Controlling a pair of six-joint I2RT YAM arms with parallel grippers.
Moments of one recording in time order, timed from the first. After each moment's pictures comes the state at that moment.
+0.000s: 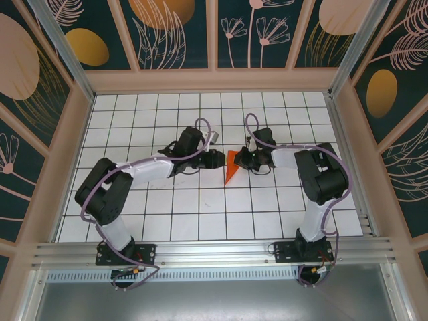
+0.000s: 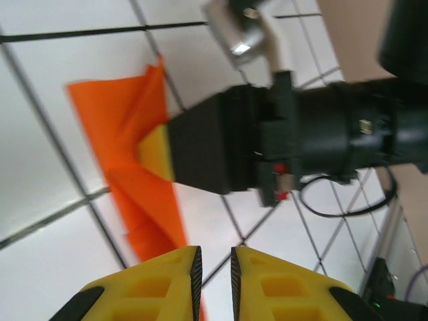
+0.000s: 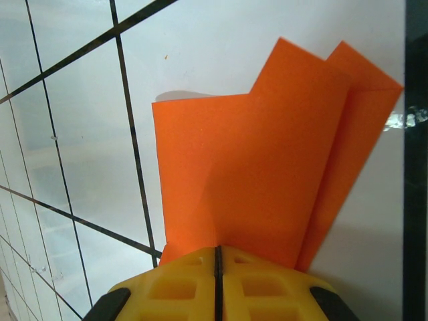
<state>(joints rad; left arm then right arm) -0.67 1.74 0.99 0.08 0.51 -0.61 0.39 1.86 0.92 -0.04 -0.49 0.68</state>
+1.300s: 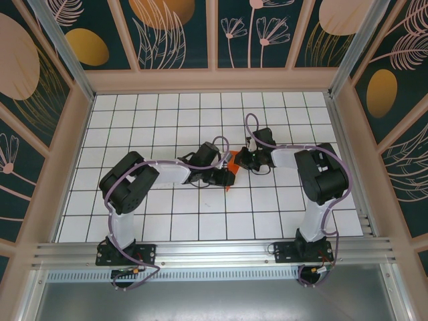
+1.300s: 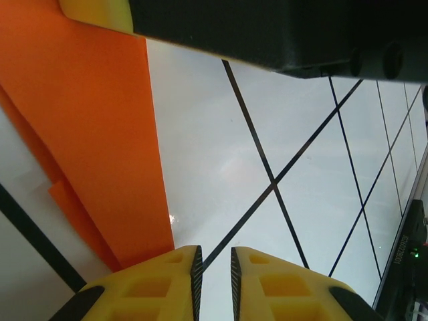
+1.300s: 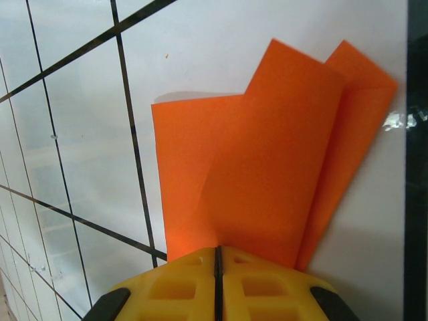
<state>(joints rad) -0.77 1.94 1.01 0.07 0.54 -0.60 0.39 1.86 0.92 -0.04 -0.49 0.68</state>
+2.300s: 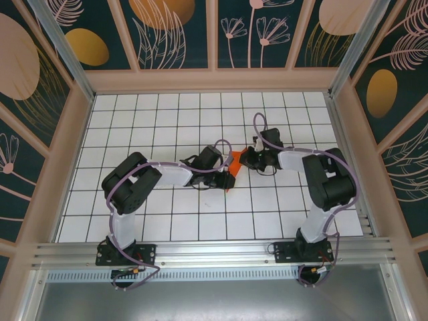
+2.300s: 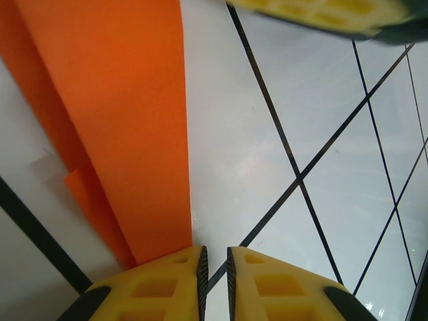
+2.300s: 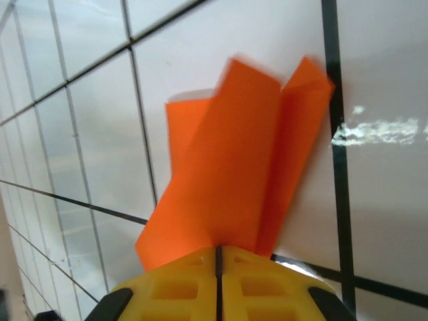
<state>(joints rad) -0.80 1.96 1.01 0.07 0.48 -0.58 0.33 1.75 0.86 -0.04 -0.52 0.68</state>
